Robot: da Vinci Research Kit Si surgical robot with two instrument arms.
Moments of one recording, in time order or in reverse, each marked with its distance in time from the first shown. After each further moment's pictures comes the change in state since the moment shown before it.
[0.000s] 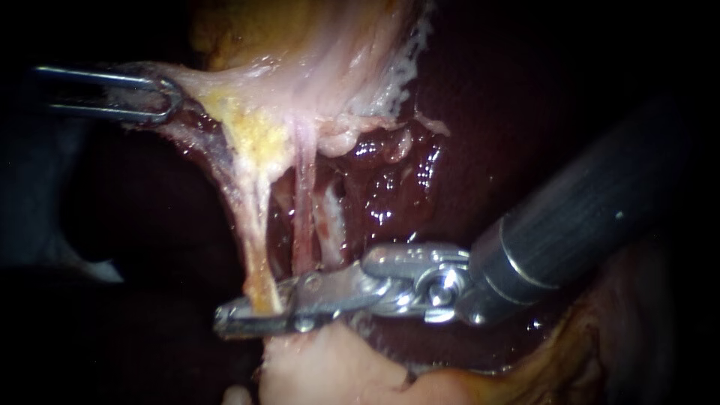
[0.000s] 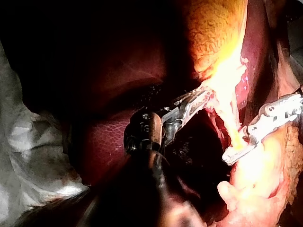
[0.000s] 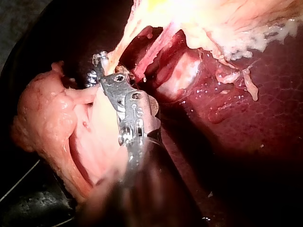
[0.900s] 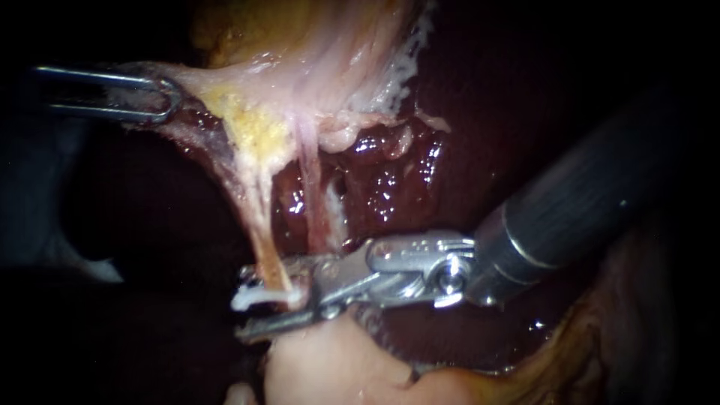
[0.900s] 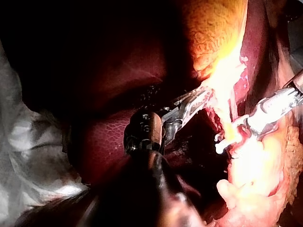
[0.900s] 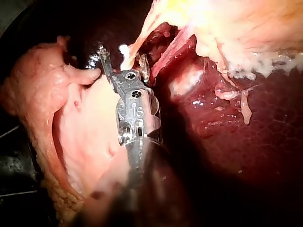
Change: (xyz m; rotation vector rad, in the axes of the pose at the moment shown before) right arm 0.000 0.002 -0.002 -0.255 0.098 -0.253; left arm 0.000 0.000 0.000 0.000 0.000 0.000
